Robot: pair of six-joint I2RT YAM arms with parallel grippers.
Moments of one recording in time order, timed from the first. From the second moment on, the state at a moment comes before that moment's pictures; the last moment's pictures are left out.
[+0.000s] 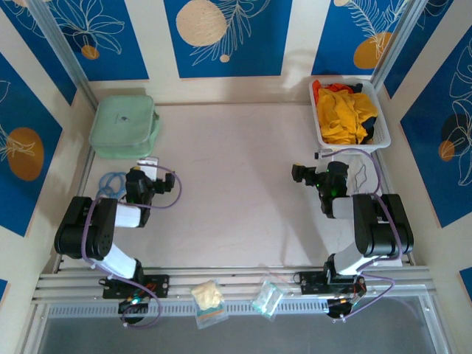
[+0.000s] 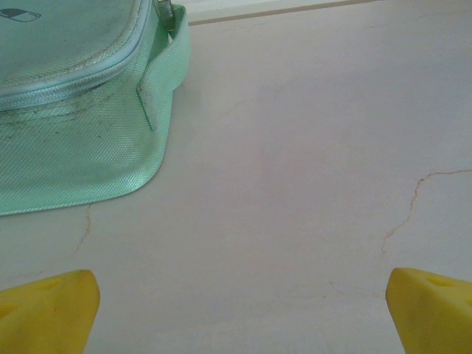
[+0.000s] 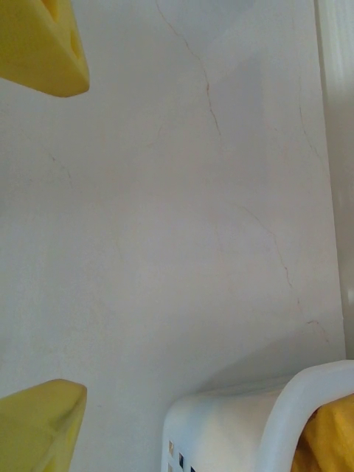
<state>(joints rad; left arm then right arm) -0.07 1.56 0.37 0.82 0.00 0.07 -0.01 1.54 0.42 0.69 -0.20 0.07</state>
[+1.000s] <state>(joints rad) -0.13 1.15 1.06 -0.63 -0.05 -0.30 -0.13 2.19 2.24 -0.95 -0.04 0.21</state>
